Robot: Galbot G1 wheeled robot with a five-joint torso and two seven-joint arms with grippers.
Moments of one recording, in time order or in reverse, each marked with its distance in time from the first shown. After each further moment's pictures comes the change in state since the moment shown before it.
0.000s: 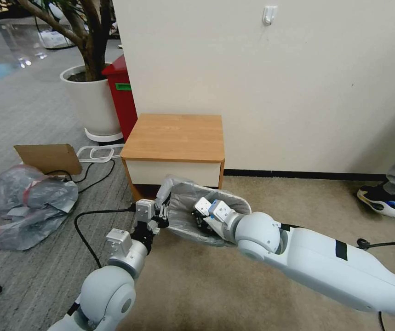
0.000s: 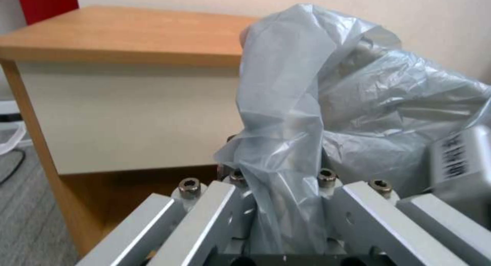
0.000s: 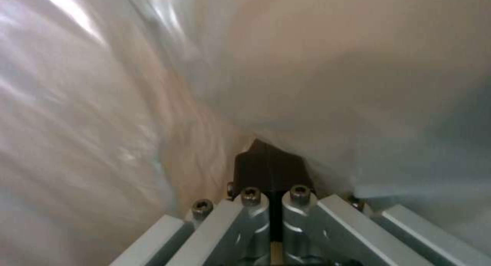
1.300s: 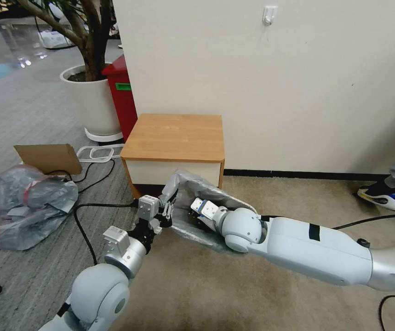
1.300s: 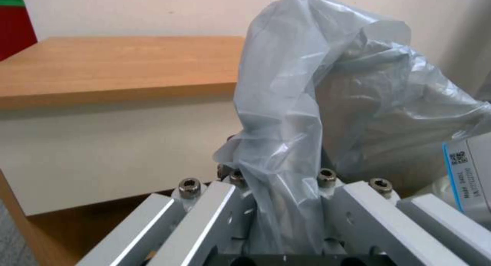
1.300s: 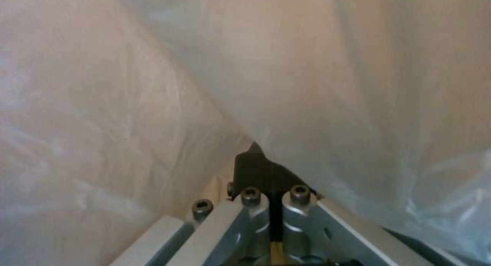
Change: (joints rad) left arm 0.007 0.010 -0.029 -0.050 0.032 0.029 0.120; right arm 0.172 0.055 -0.215 -0.154 0.038 0.000 0.078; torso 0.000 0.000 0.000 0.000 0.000
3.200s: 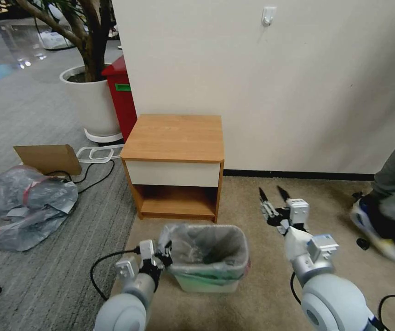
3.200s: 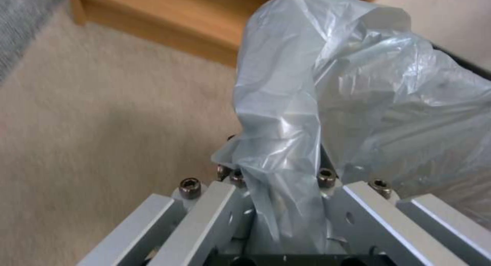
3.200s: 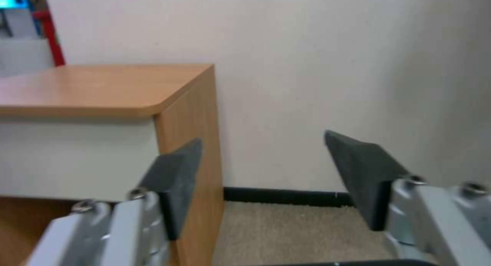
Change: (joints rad) left arm 0.156 -0.079 0.129 0.149 -0.354 0.057 -0.376; right arm -1.281 0.194 1.264 0.517 -0.447 0.521 -0.011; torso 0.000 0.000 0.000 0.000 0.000
